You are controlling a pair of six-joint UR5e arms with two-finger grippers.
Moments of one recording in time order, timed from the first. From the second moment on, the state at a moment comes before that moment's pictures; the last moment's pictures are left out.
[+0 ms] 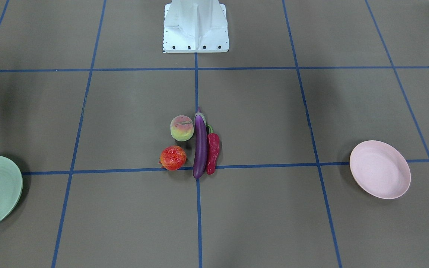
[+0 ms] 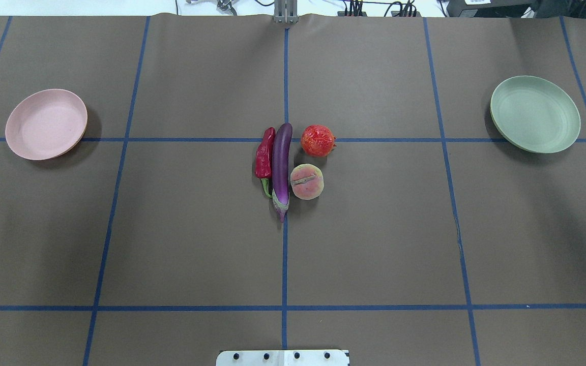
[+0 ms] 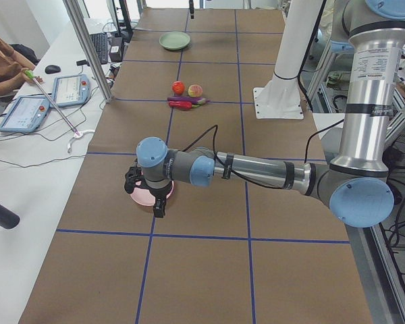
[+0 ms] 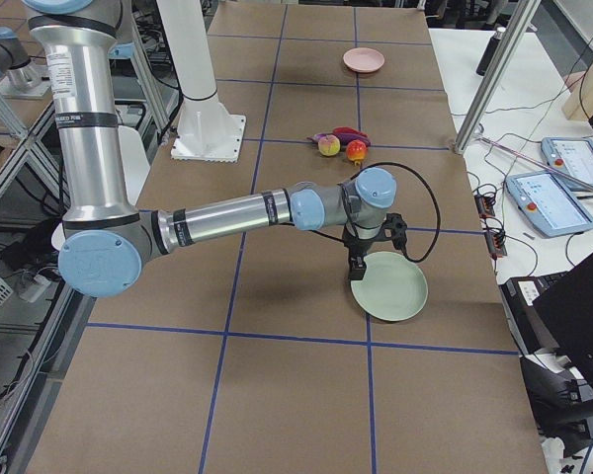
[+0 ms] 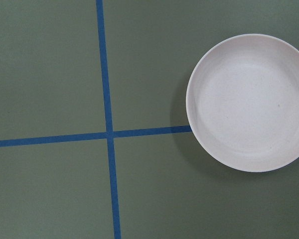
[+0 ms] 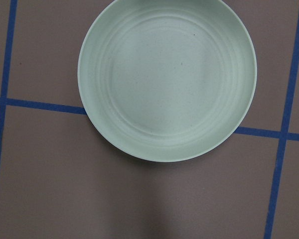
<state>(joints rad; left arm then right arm) -1.48 -1.62 -1.63 -1.63 -2.40 -0.16 1.35 -1.49 1.72 -1.62 2.38 0.19</state>
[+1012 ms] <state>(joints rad) -1.50 -1.56 -1.69 -1.64 -2.43 -0.18 1.37 -1.53 1.74 -1.62 2.40 0.19</state>
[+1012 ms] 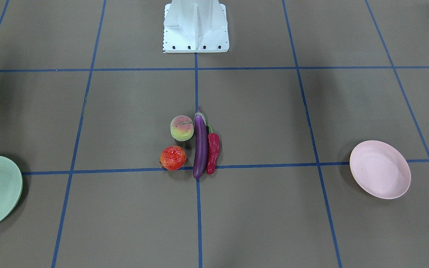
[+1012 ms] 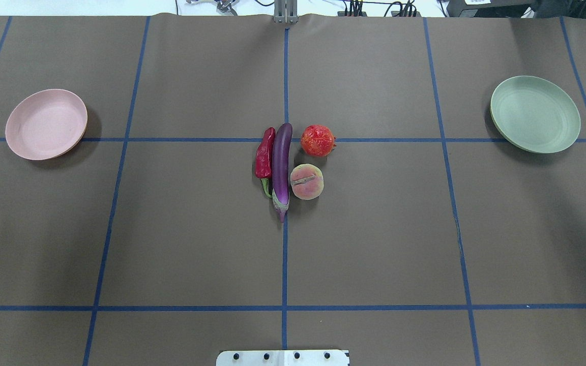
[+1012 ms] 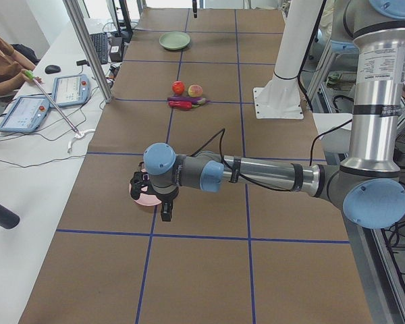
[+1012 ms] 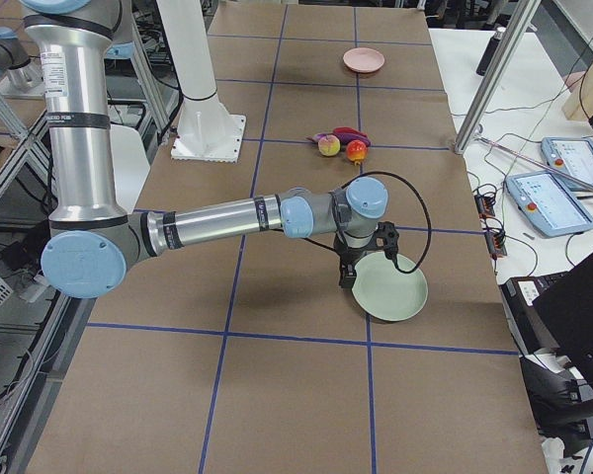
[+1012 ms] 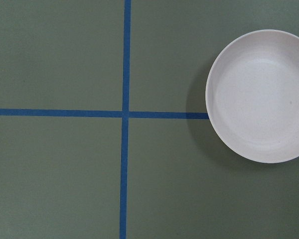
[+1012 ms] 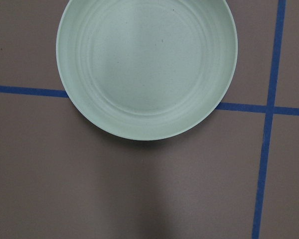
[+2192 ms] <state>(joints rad) -1.11 -1.87 -1.77 -1.80 -2.44 -0.97 1.37 -1.57 1.76 -1.59 2.51 0.19</state>
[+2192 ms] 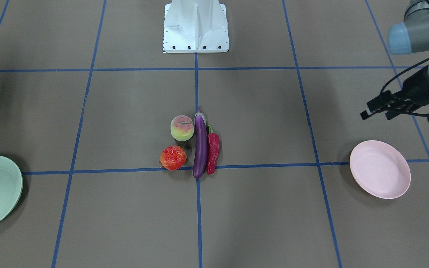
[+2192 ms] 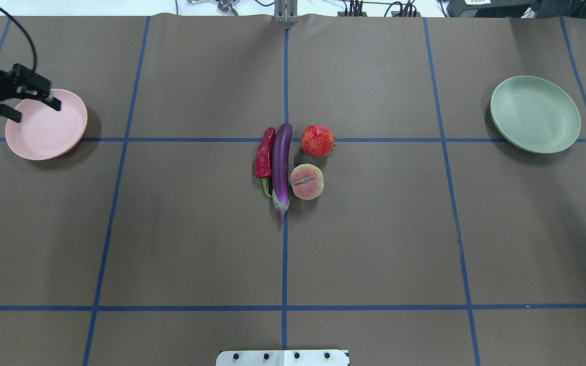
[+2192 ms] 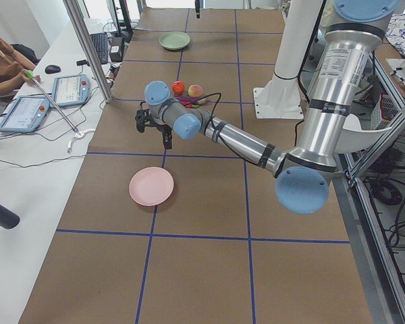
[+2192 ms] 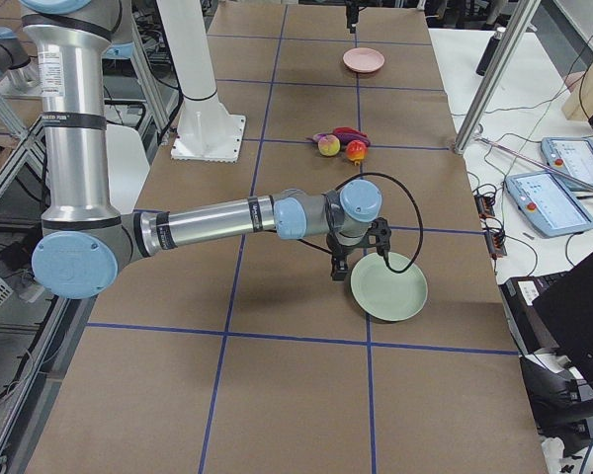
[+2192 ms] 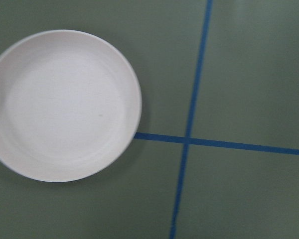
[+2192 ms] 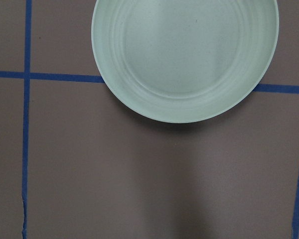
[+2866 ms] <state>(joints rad) -0.70 -2.32 -1.51 -1.80 -2.09 -1.23 1.36 -1.62 1.76 -1.51 2.55 0.19</state>
